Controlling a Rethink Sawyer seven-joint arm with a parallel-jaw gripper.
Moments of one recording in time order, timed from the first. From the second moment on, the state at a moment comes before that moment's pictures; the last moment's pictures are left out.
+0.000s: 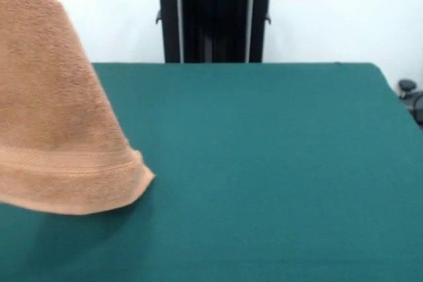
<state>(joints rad) -1.25 -0.73 1.17 1.42 -0.19 1.24 1.49</state>
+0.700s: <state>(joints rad) -1.39 -0.88 1.28 1.52 -0.19 1.16 1.47</state>
